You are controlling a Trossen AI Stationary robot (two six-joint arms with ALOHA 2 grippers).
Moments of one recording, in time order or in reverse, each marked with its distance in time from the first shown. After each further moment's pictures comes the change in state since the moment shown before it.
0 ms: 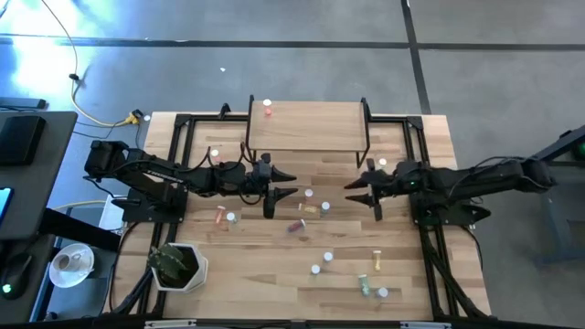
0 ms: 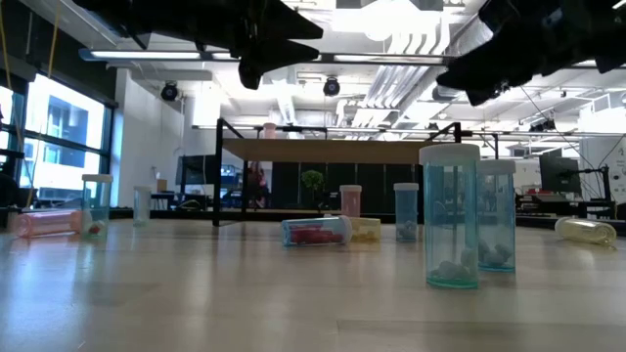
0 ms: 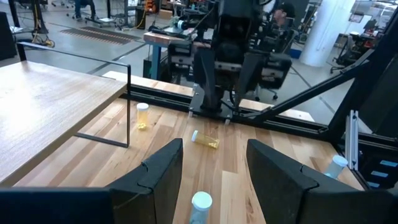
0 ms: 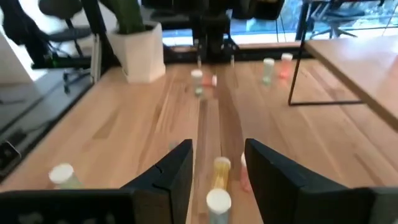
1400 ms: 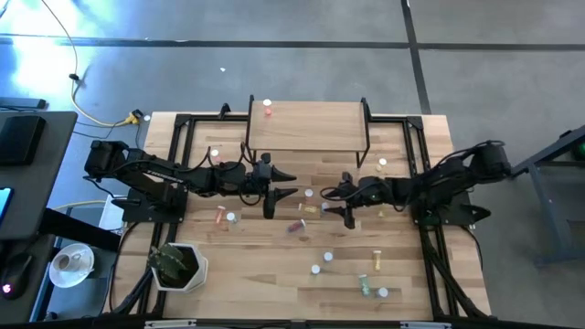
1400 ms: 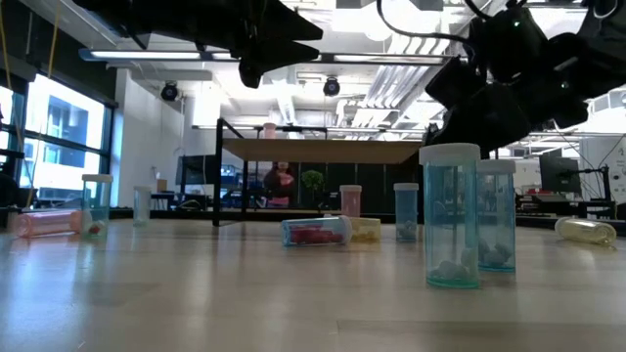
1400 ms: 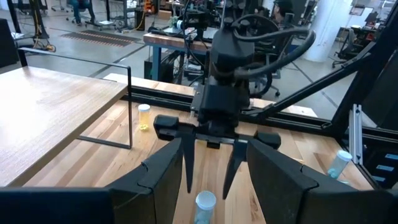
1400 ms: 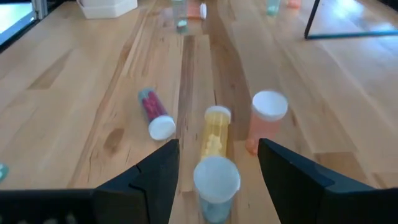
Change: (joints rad) left arm 0.000 0.000 0.000 -0.003 0.001 0.035; right arm 0.023 0.664 0.000 0.478 0.056 0.025
